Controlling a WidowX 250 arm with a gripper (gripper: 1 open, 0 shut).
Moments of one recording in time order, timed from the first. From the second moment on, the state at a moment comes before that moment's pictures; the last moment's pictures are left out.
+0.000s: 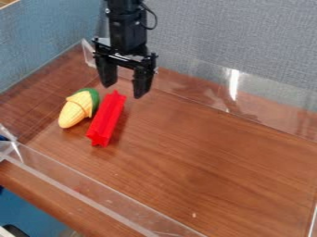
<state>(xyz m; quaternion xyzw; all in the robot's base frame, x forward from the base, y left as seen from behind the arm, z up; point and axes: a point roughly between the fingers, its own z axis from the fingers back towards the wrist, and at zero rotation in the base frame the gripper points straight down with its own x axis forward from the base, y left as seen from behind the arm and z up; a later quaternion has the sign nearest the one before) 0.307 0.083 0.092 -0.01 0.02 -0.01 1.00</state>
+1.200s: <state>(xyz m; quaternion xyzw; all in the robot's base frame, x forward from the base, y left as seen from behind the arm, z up) 0.311 0.084 0.079 -0.01 0.04 -0.01 1.00</state>
